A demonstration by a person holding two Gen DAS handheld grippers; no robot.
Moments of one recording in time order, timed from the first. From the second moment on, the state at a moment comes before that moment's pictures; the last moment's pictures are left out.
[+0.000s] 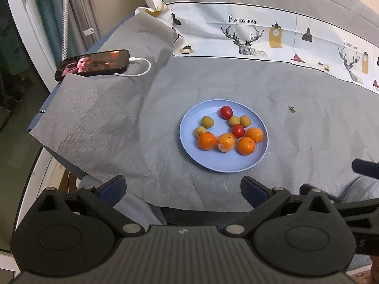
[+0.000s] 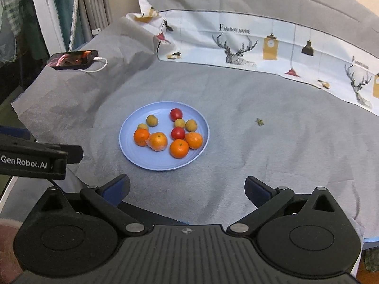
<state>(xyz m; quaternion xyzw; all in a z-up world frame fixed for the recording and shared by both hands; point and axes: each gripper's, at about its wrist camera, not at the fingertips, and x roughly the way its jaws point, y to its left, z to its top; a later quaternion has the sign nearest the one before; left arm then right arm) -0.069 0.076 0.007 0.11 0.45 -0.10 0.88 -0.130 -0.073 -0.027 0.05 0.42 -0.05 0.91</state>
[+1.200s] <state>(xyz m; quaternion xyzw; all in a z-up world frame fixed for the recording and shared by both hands) -0.091 0.073 0.012 0.14 0.44 -0.09 0.88 -0.157 -0.062 -0.007 0.03 0.37 -0.06 0.93</state>
